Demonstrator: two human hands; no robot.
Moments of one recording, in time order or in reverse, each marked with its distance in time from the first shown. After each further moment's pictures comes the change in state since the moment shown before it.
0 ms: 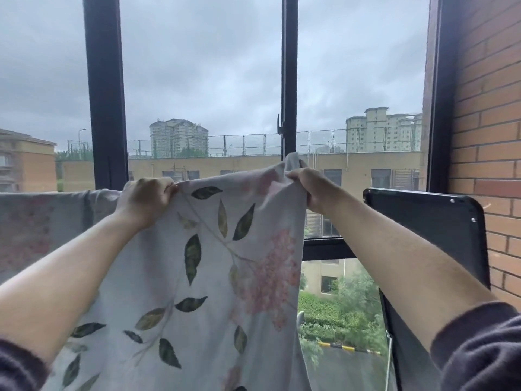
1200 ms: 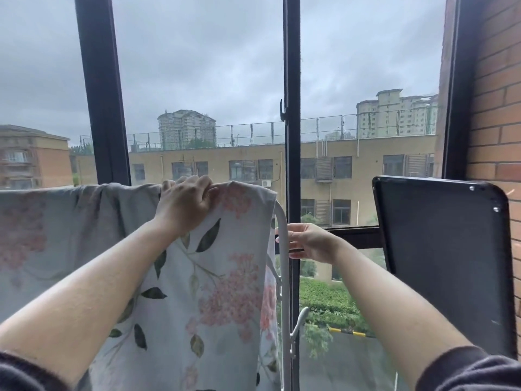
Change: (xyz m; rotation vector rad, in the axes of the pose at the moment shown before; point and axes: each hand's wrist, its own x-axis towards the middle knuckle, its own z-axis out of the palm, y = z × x) left_hand -0.005 0.062 0.042 -0.026 -0.065 0.107; right_hand 0.010 0.132 -0.052 -0.208 -0.271 0.271
